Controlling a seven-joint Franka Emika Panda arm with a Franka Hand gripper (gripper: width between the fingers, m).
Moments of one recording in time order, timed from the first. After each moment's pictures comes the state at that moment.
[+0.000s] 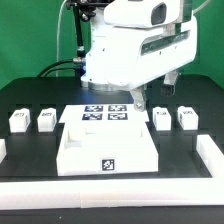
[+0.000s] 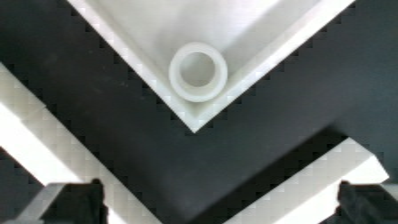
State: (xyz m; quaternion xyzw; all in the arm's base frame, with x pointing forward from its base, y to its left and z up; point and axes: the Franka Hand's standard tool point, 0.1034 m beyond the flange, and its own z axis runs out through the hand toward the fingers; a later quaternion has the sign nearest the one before) arm 0.564 0.056 0.113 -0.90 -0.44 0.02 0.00
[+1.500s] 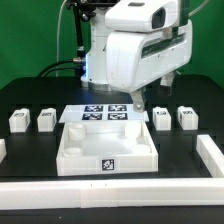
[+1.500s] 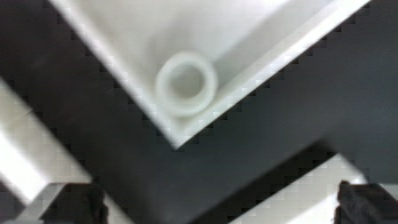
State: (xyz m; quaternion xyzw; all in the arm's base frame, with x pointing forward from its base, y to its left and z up) arm 0.529 0.049 0.103 -0.86 -0.52 0.02 0.01
